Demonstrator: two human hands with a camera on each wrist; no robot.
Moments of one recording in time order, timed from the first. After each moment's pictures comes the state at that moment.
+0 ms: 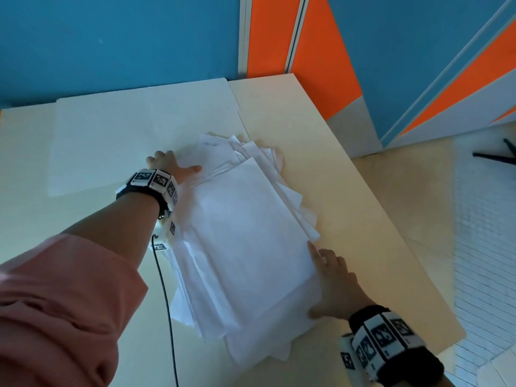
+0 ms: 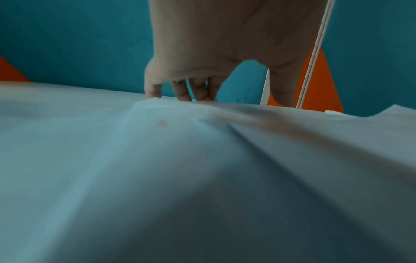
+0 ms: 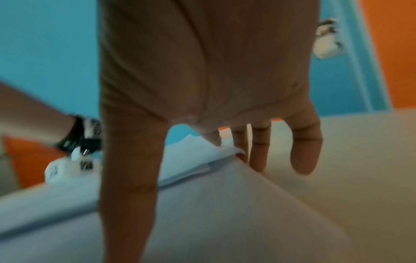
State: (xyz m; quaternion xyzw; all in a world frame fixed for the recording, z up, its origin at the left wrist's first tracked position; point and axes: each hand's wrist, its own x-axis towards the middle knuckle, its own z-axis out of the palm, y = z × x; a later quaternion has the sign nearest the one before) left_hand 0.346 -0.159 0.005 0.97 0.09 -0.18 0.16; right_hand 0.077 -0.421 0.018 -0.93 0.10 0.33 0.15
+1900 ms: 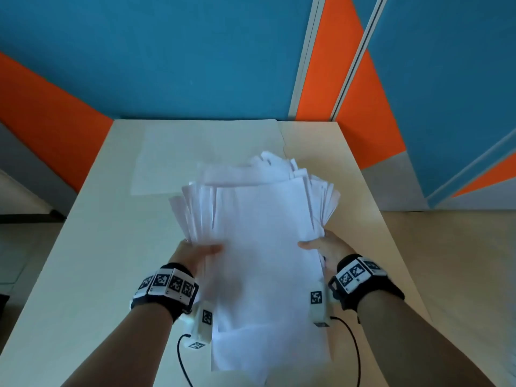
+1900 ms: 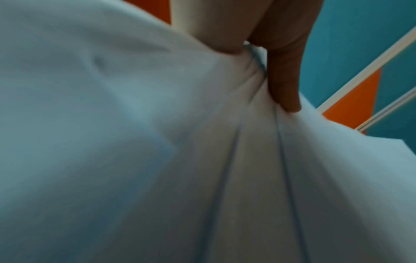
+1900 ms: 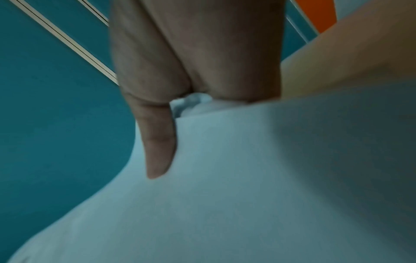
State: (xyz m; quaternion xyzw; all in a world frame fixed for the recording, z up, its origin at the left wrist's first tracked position) left_hand 0.159 -0.146 0.012 0.65 0.33 -0.16 0.66; right_hand 0.191 -0.425 0.032 -0.72 0.26 0.26 0.59
